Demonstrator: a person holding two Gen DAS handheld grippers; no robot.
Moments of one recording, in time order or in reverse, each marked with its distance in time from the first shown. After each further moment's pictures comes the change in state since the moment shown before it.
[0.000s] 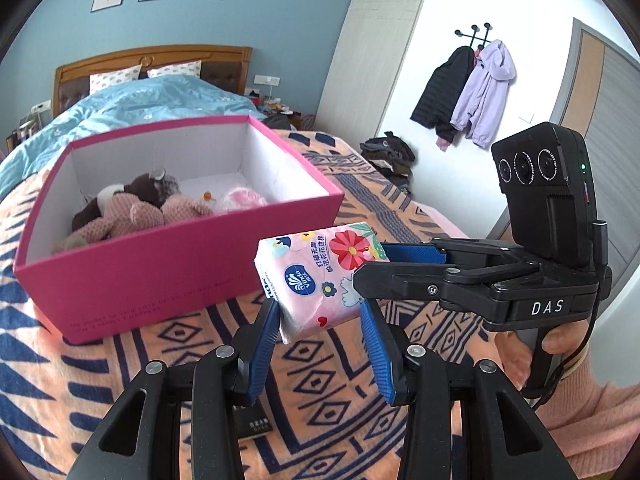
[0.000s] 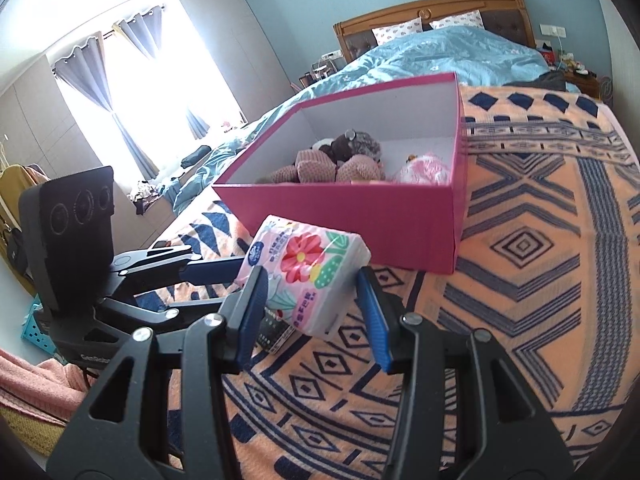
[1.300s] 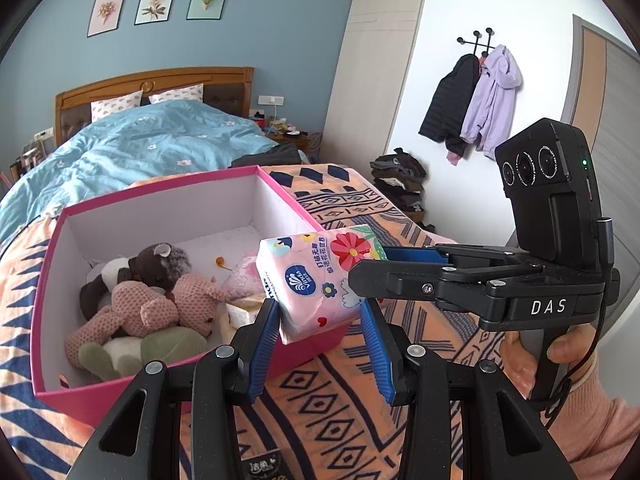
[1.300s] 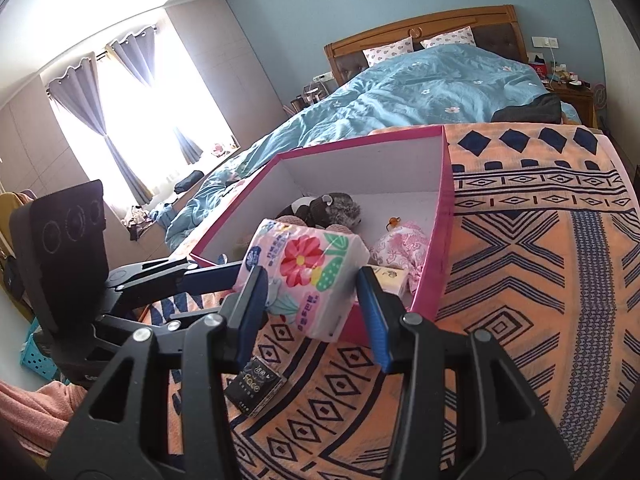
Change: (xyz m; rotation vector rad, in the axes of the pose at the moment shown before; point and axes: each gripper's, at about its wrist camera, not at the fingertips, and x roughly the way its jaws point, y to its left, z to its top) left arm 0.021 0.010 0.067 0.048 -0.050 0.048; right arm 0.004 -0.029 0.065 0.023 -0.068 -0.011
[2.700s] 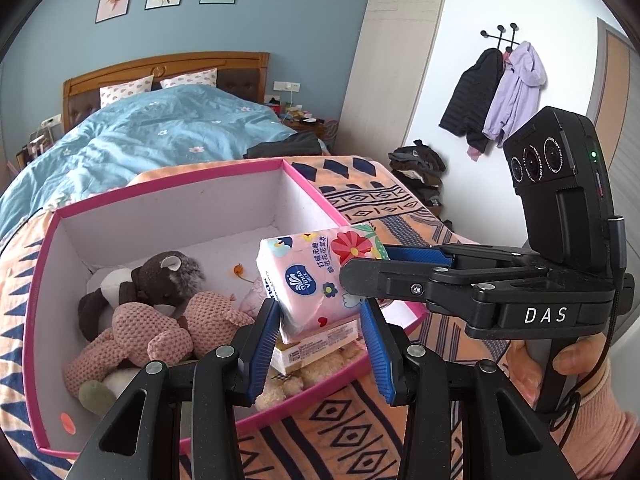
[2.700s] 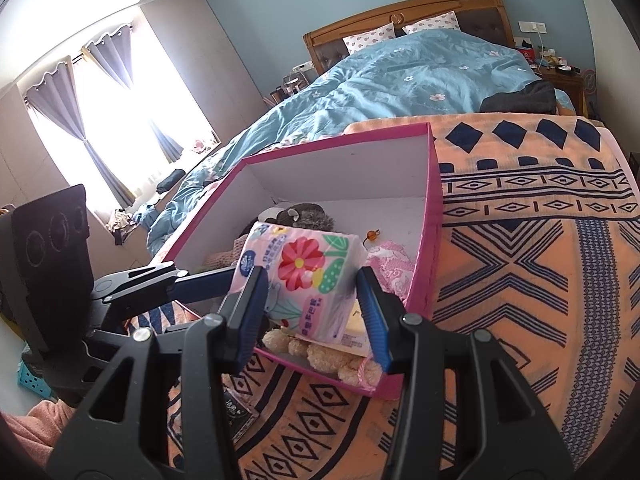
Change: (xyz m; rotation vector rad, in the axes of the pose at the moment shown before) left arm 0.039 0.029 0.019 -0.039 0.053 0.040; right arm 0.042 -0.026 0.029 0.044 0.048 -0.054
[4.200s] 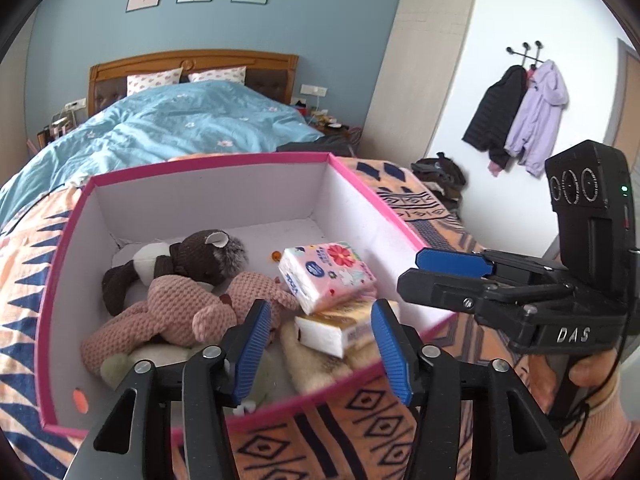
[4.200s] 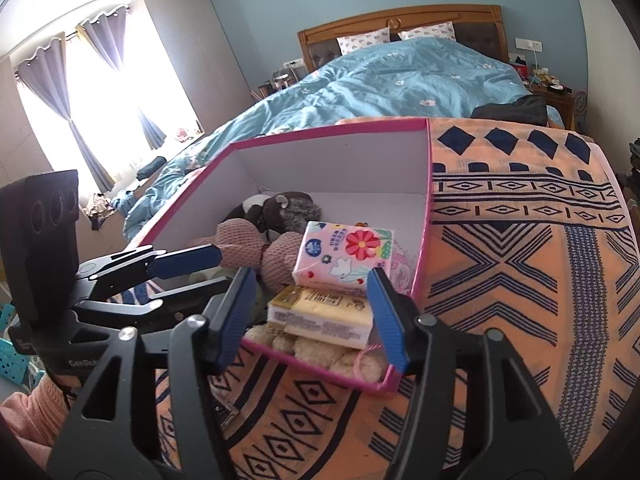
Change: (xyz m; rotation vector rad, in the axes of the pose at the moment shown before) left arm -0.010 0.031 -0.020 -0.069 -0.038 0.049; right arm 0.007 0.013 -0.016 -0.068 -0.006 -0.081
